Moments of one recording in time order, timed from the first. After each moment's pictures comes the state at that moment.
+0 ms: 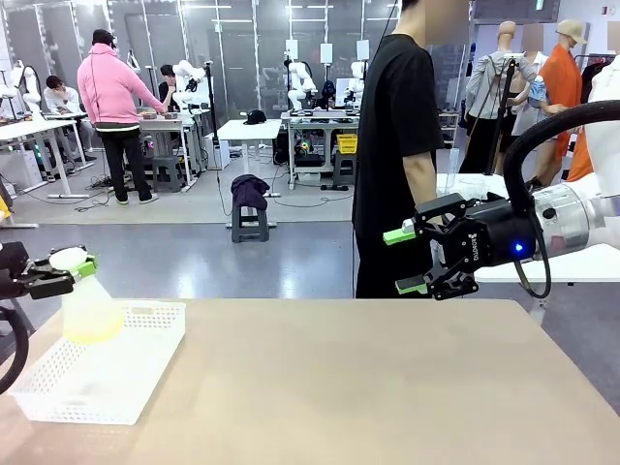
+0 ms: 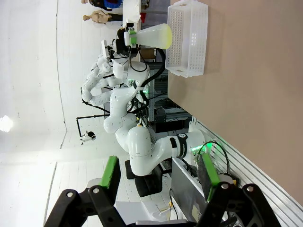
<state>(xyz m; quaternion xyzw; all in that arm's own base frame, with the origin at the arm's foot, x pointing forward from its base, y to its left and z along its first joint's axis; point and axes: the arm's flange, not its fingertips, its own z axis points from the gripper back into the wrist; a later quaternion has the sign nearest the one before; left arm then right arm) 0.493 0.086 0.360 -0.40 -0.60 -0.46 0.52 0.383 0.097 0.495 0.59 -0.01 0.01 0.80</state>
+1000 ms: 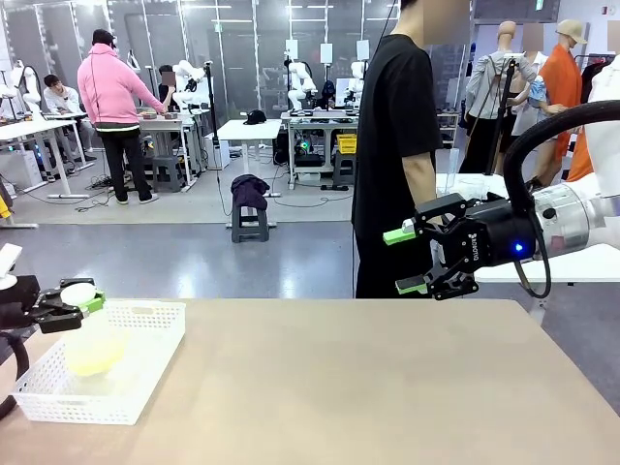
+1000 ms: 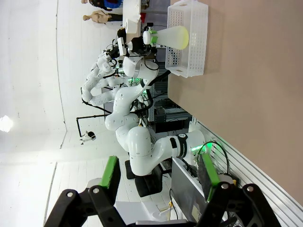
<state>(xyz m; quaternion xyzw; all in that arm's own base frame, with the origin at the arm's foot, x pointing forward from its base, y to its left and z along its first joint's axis) 0.497 0.094 0.294 -0.39 -0.57 -0.48 0.54 0.383 0.097 0.495 0.59 -0.01 0.01 0.80</state>
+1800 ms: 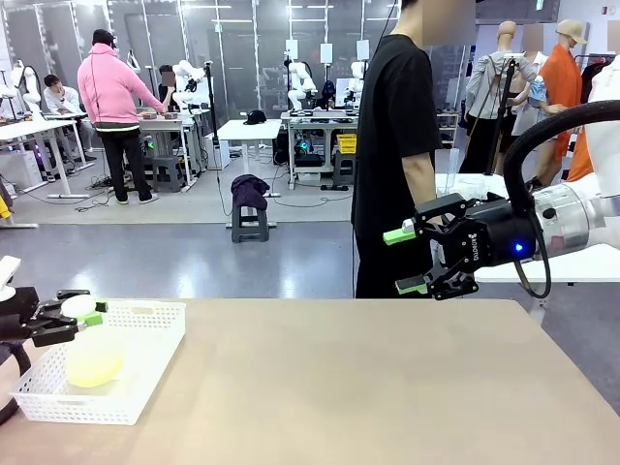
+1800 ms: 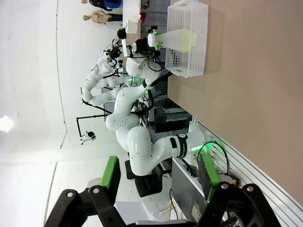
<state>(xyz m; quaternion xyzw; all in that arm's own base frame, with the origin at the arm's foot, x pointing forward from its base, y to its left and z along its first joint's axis) 0.492 0.098 0.277 -0.41 -0.56 -0.48 0.53 0.383 0.097 0.495 0.59 -0.01 0.01 0.80</state>
